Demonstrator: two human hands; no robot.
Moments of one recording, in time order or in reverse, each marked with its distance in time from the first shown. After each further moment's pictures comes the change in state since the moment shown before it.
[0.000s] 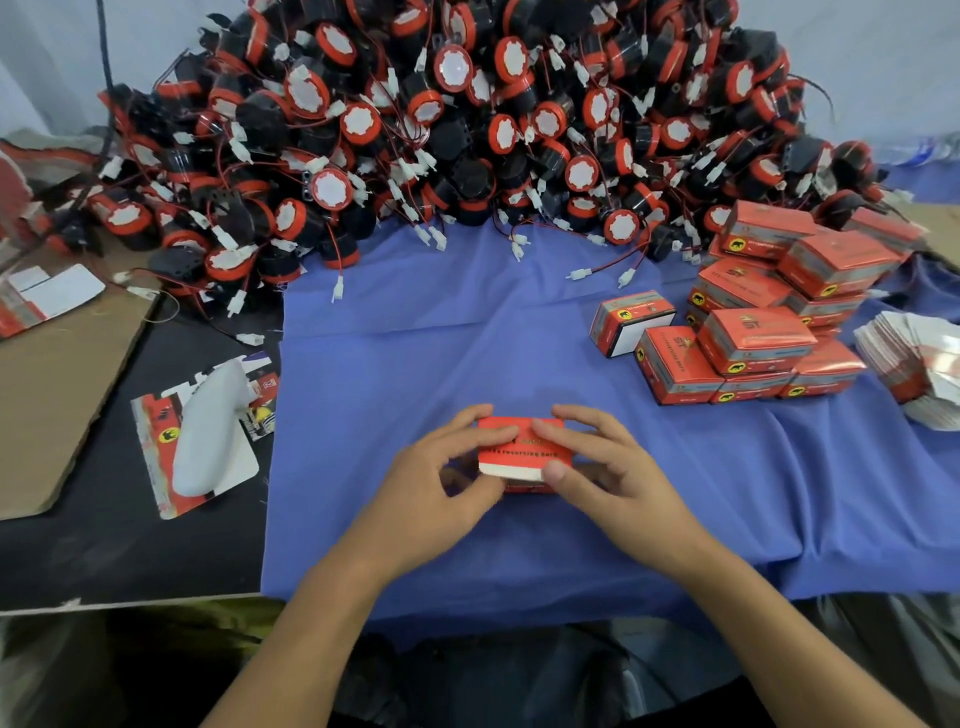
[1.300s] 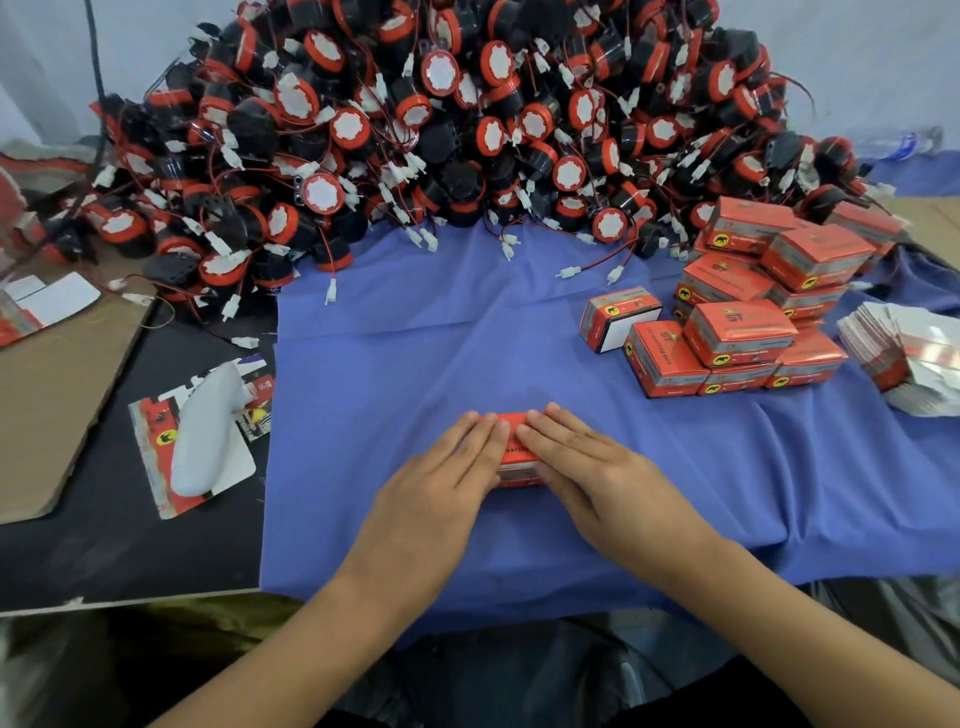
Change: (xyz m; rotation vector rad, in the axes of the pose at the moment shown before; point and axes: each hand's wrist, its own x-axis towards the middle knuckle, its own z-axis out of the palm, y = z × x) left_hand -0.015 -0.002 0.012 1.056 0.136 0.531; right_hand -0.008 -0.005 -0.001 -0.786 0.024 -0.392
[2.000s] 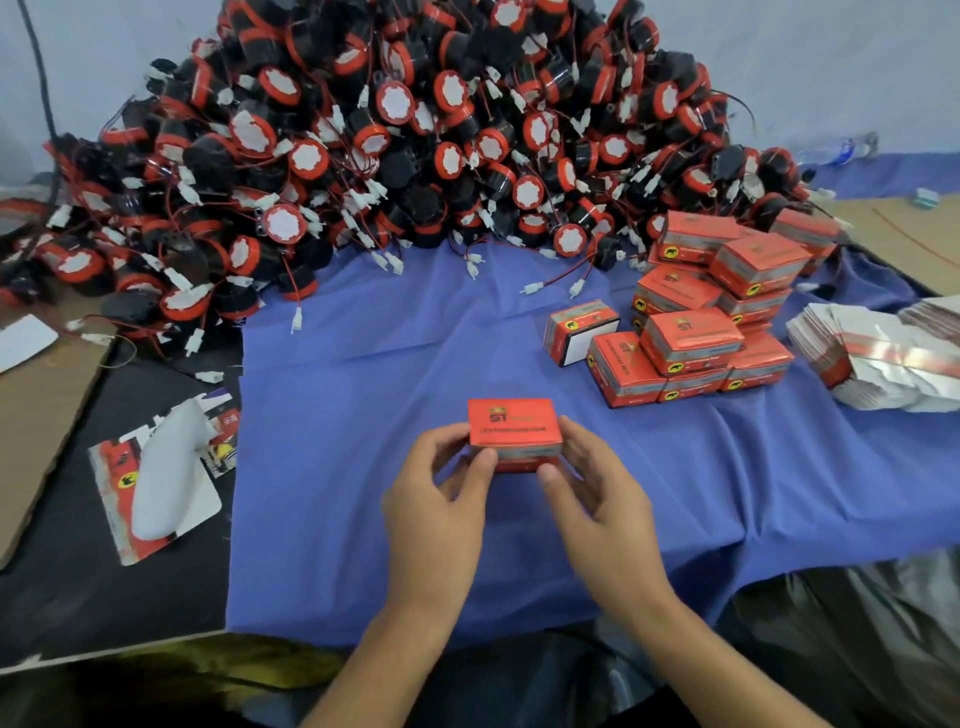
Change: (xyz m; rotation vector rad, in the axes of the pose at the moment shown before) left_hand 0.036 0.052 0.003 -1.045 0.401 -0.774; right_hand -0.014 -0.027 0.005 0.822 0.430 0.623
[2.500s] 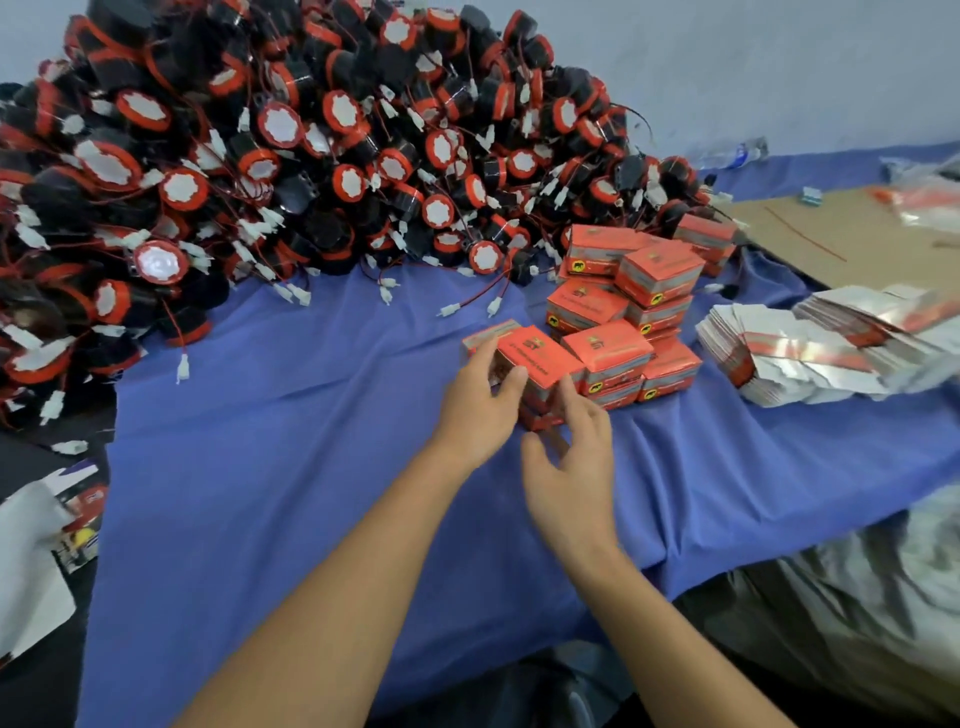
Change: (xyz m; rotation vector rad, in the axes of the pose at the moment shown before) left_hand 0.102 0.012 0.142 0.143 -0.557 0.039; right_hand 0.065 -0.010 -0.035 -0.192 0.294 0.001
